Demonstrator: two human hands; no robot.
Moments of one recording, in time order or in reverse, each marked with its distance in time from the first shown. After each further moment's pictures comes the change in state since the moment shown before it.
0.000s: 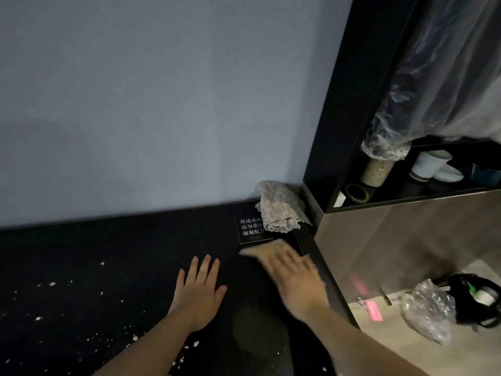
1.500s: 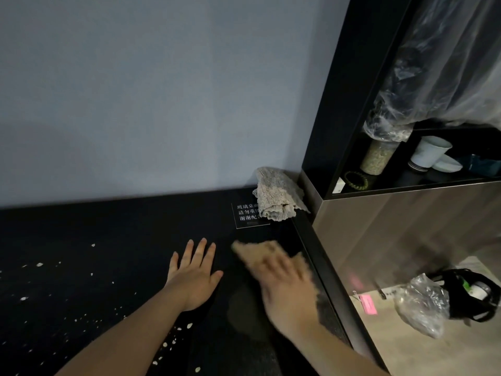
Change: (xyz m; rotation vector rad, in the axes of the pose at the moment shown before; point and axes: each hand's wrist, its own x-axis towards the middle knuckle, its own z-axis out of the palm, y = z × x) left_hand 0.002 -0.001 -0.002 -0.009 -0.031 0.002; right_hand -0.037 -0.030 0.027 0.125 0.140 0.006
